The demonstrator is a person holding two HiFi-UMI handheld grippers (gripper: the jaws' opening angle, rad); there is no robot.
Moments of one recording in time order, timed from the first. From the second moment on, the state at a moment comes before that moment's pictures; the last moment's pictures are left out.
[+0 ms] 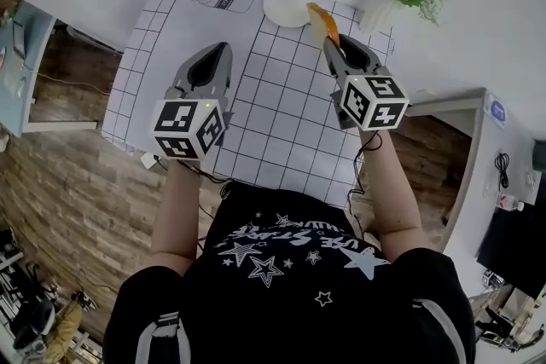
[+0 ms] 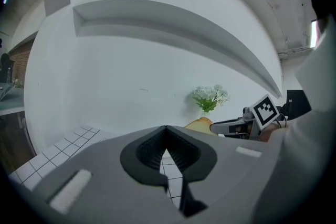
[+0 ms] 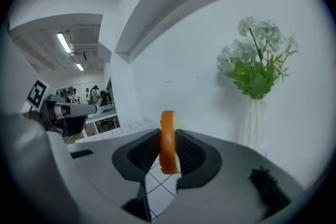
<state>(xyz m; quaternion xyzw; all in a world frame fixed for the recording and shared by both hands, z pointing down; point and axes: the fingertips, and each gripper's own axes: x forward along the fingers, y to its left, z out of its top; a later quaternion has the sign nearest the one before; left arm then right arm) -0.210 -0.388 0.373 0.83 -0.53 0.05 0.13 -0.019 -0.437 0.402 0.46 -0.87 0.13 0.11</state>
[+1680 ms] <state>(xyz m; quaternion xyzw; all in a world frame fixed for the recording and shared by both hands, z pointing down) -0.267 -0.462 0.440 0.83 -0.51 0.07 0.19 -0.137 -0.531 0.565 0.33 -0.77 -0.23 0.49</state>
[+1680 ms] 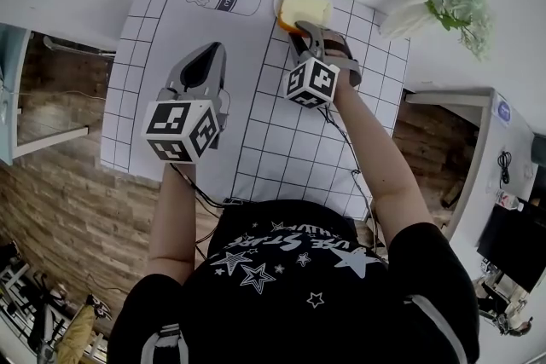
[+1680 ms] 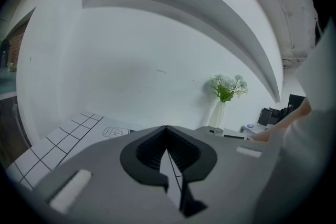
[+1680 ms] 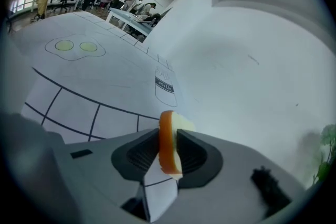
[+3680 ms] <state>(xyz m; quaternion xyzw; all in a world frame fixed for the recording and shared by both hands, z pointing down) -0.116 -0.258 0.369 0.83 -0.55 0.07 0.11 -0.018 -0.309 0.379 0.38 -0.90 -0.08 0.20</state>
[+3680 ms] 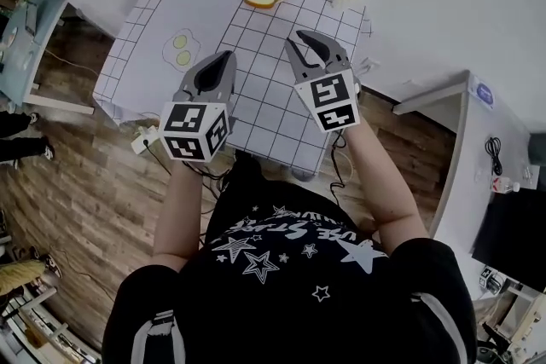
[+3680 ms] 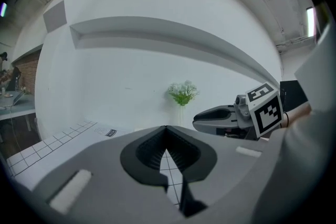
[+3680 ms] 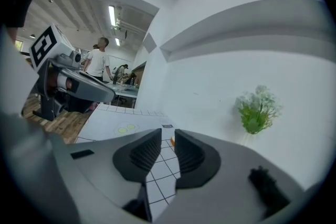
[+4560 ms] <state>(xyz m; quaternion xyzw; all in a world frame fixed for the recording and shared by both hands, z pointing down) -0.031 -0.111 0.382 0.81 -0.56 0.10 0.11 0.080 -0.185 0.381 0.36 -0.92 0.03 0.12</state>
